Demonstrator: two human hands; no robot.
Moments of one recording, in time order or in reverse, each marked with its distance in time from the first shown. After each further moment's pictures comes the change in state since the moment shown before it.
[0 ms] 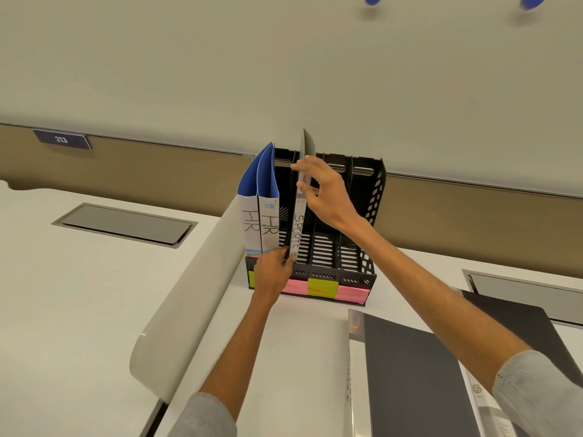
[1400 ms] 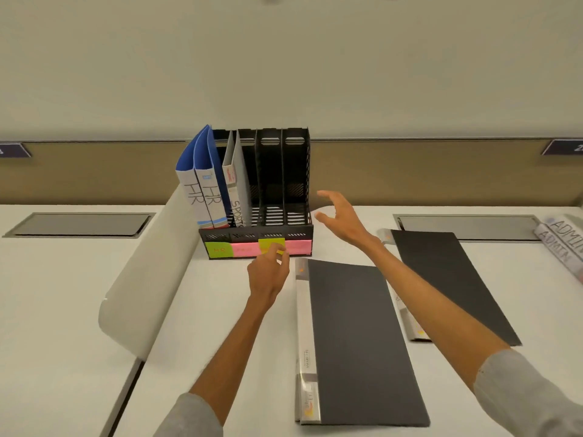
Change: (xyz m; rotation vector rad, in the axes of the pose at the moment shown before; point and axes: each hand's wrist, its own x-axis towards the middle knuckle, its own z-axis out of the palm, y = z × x) left_hand -0.139 0.093 0.029 0.042 -0.004 0.052; right_hand -0.200 0.039 -0.098 -0.005 -0.058 0.564
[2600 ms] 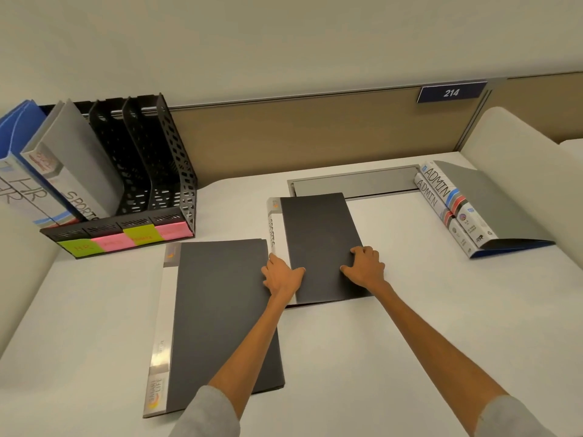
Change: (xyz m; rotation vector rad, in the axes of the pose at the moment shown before) left_hand -0.128 0.228 0.228 -0.070 -0.481 -0.423; right_hand -0.226 0.289 -0.168 -0.451 -0.109 0.746
